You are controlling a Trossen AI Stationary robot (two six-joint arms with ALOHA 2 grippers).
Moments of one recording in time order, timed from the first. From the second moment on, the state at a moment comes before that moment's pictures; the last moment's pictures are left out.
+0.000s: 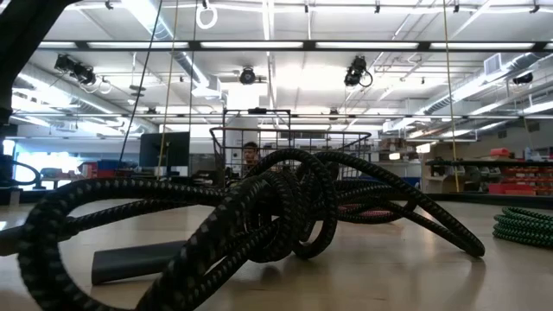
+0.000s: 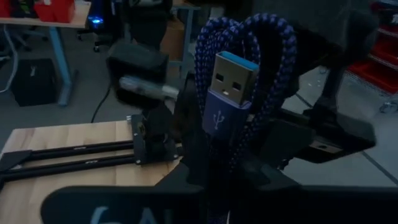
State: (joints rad) left arm 0.25 1.98 2.32 -0.64 0.55 0.04; right arm 0.24 1.28 1.47 -0.63 0.66 0.16
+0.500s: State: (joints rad) left arm 0.30 1.98 2.32 -0.70 0.50 0.06; right arm 0.26 1.23 1.47 -0.72 0.79 0.18
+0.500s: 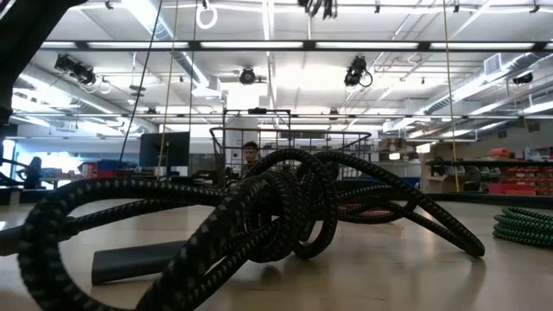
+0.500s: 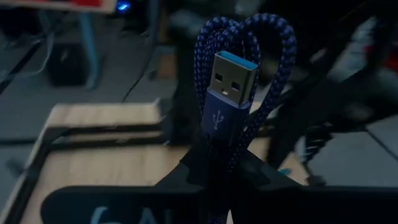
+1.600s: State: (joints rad) left arm 0.43 2.16 2.32 -1.23 -0.02 0.40; right arm 0.32 1.05 1.47 -0.77 0.79 0.21
